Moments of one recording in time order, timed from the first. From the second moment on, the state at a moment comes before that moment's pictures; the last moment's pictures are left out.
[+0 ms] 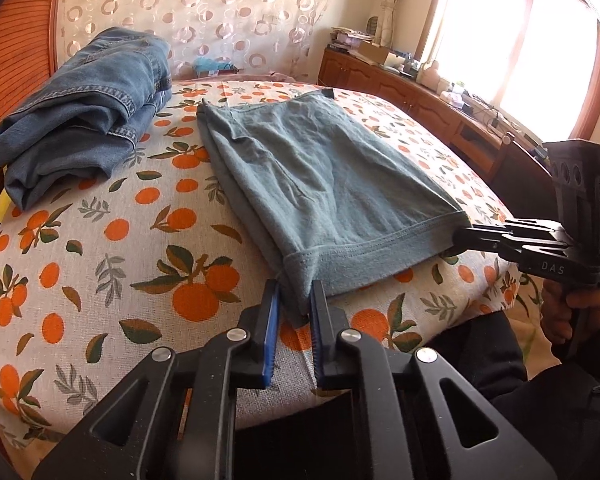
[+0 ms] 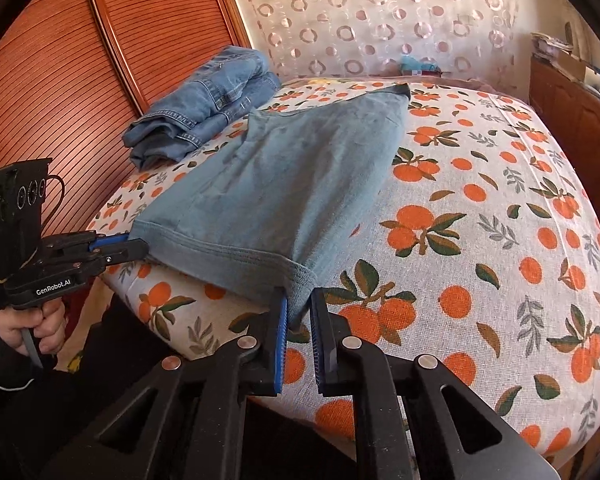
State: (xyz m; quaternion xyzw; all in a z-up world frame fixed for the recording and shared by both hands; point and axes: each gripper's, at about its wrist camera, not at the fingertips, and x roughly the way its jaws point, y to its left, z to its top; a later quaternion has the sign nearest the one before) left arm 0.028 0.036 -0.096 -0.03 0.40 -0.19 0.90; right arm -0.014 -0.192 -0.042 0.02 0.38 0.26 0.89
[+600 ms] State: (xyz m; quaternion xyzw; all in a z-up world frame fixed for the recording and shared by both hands) left arm 0.100 0.036 -0.061 -0.02 0.36 -0.19 0.91; right arm 0.042 -0.188 0.005 0.00 0.33 0.25 0.91
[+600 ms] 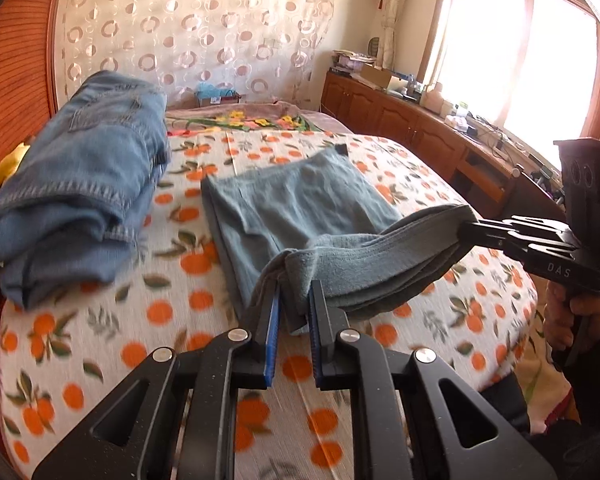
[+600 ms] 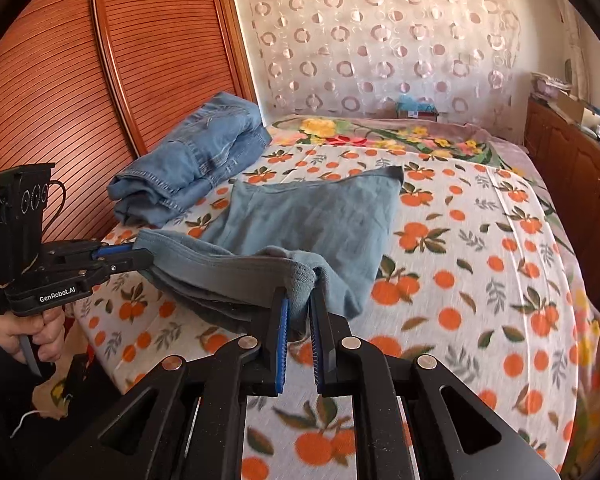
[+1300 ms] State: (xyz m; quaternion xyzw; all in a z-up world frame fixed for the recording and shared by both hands) left arm 0.188 0.042 -0.057 -0.02 0.37 -0.18 0.91; right arm 0.149 -0.183 0.000 0.01 0.34 0.26 0.91
